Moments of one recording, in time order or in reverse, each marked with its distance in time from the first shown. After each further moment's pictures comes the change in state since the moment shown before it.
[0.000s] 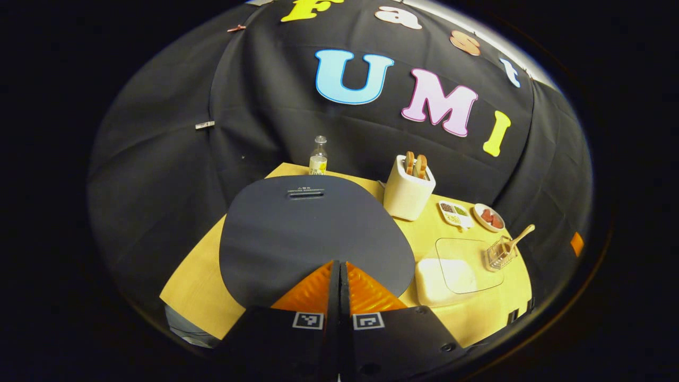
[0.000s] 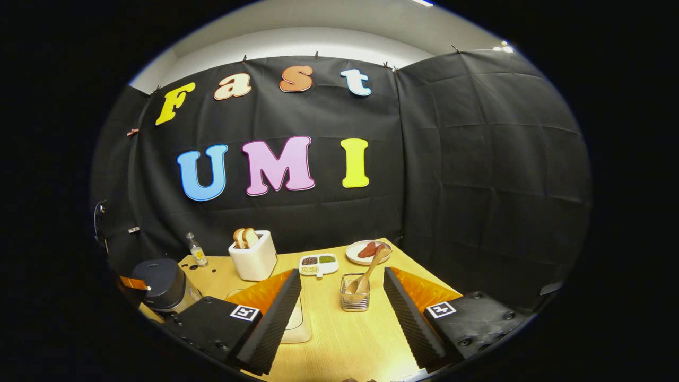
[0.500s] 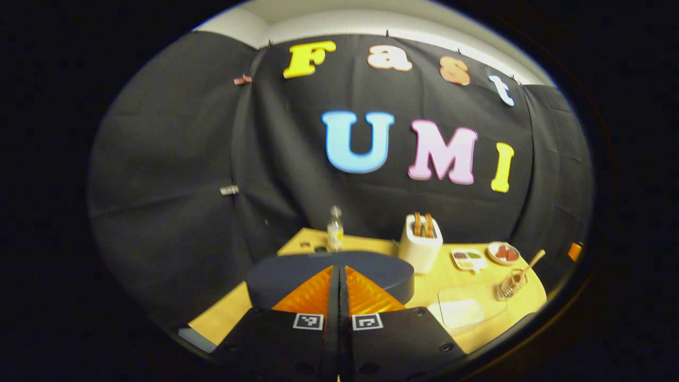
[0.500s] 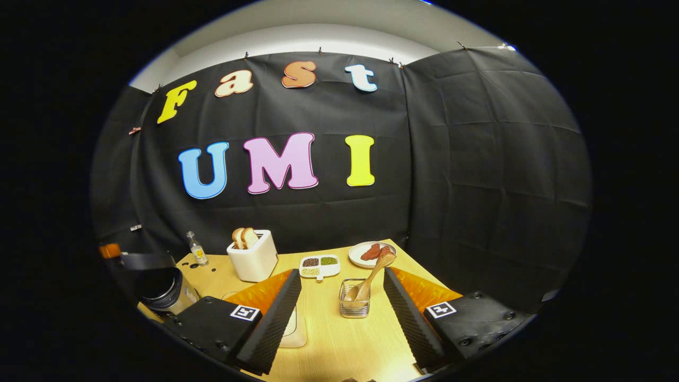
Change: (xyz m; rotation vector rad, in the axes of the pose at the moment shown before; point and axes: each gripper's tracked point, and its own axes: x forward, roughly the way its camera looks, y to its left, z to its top) left arm -0.084 0.004 0.141 0.046 -0.422 0.169; right arm 0.045 -0.019 0.008 -0.006 0.021 0.026
